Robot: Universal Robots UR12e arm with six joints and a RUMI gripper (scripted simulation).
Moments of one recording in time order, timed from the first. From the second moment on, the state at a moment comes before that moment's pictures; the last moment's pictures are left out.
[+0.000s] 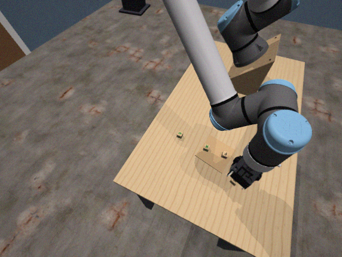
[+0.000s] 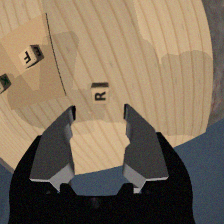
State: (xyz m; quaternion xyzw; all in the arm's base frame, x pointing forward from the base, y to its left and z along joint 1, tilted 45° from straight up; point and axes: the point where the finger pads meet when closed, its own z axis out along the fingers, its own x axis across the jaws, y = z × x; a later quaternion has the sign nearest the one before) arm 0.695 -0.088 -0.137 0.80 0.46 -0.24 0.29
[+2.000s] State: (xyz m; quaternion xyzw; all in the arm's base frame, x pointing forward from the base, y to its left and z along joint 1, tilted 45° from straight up) arm 0.691 -0.115 -0.165 0.80 0.46 -0.24 0.29
